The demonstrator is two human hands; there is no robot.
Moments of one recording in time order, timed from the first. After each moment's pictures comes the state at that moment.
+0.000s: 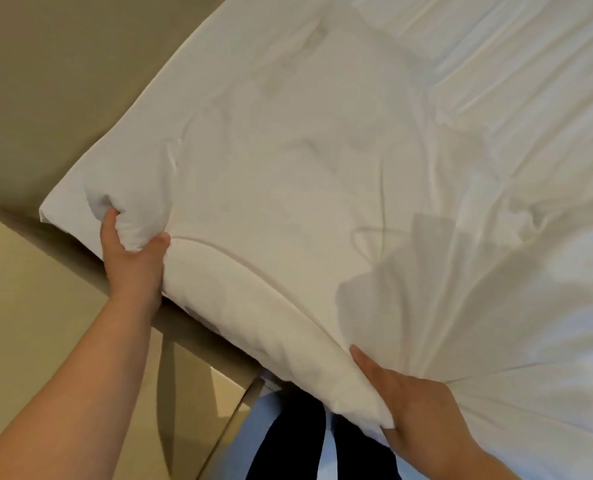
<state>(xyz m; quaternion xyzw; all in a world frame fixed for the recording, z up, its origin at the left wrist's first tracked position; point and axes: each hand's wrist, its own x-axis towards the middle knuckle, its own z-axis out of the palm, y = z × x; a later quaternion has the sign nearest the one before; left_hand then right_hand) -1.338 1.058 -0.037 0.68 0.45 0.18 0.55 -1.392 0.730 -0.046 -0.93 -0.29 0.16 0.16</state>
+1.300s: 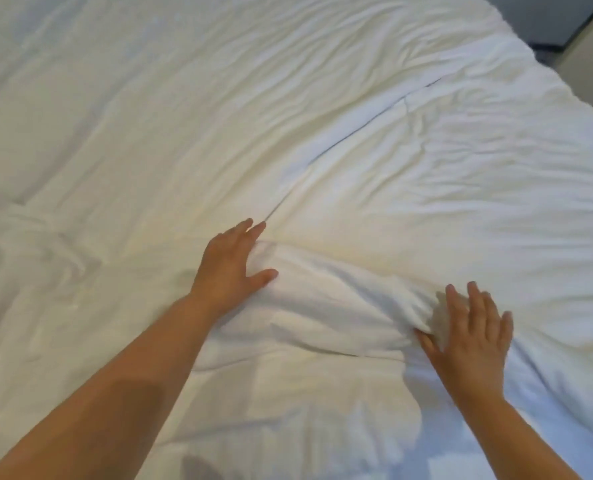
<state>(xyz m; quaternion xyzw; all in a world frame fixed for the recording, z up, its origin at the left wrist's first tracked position) -1.229 0.465 0.004 0.93 -0.23 -0.10 0.27 -1.415 0.214 -0.003 -0.96 0.26 -0.12 -0.03</state>
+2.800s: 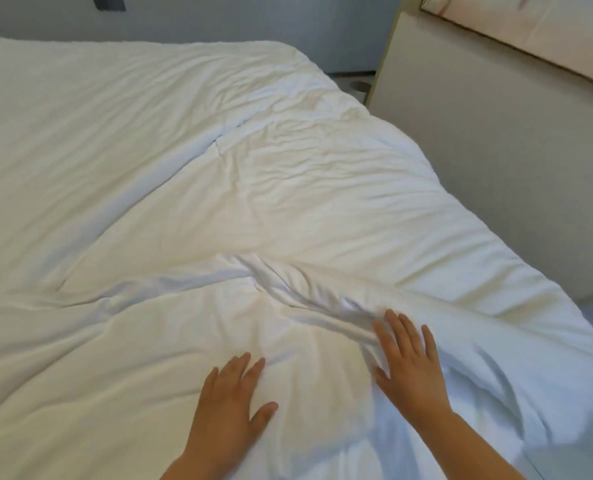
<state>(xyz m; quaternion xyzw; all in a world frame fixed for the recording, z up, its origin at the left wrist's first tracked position) -1.387 0.208 -0.053 0.88 -0.43 -0.14 0.13 -1.530 -0.019 -0.028 -0.97 0.24 -0.05 -0.04</state>
